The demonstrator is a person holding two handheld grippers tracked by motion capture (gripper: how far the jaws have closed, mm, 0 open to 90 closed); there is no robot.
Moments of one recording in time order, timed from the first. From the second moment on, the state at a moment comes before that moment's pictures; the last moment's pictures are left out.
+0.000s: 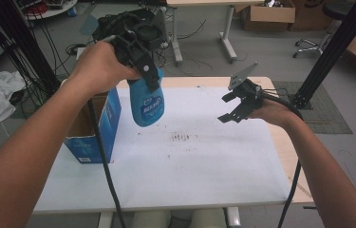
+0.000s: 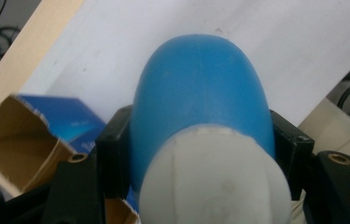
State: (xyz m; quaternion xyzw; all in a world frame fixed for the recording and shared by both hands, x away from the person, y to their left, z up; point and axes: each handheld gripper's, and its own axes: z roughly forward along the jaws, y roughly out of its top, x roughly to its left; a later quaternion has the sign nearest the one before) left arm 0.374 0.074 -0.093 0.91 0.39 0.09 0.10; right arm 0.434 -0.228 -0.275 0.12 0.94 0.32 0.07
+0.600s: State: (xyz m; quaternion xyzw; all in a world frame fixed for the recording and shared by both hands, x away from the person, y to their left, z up) left arm 0.372 0.138 -0.046 0.81 0.57 0.11 0.11; right arm 0.433 -0.225 -0.276 0.12 0.94 0.32 0.07
